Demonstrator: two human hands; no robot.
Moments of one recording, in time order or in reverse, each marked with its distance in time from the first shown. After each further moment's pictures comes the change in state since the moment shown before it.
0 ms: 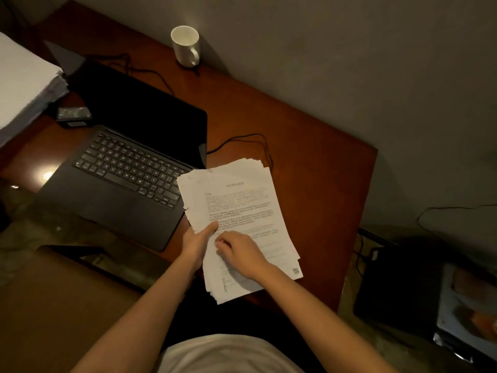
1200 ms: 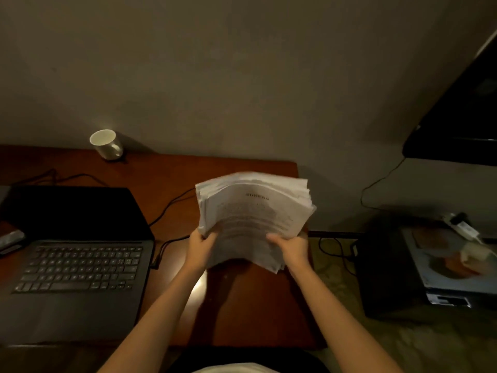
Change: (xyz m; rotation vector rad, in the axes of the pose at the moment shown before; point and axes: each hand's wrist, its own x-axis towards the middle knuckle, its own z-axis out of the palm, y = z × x) left_hand -0.057 0.054 0.125 0.408 -0.468 0.648; right_hand -0.090 0.067 -0.120 1.113 1.093 0.325
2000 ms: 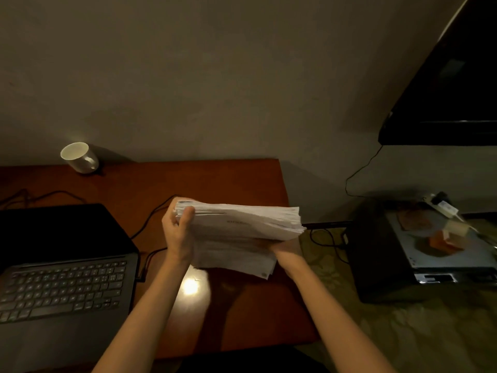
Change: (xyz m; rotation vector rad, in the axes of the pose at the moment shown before) left_hand 0.003 0.066 0.011 -0.141 -0.010 0.388; right_hand -0.002 -0.004 -0.023 -0.204 -0.158 0.252
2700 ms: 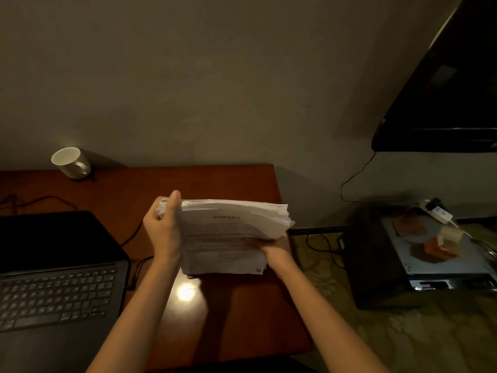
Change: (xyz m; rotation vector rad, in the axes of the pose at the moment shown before) left_hand 0.012 0.010 0.016 0.118 0.211 -0.007; right_hand 0.015 -0.010 0.003 0.117 -0.006 -0.208
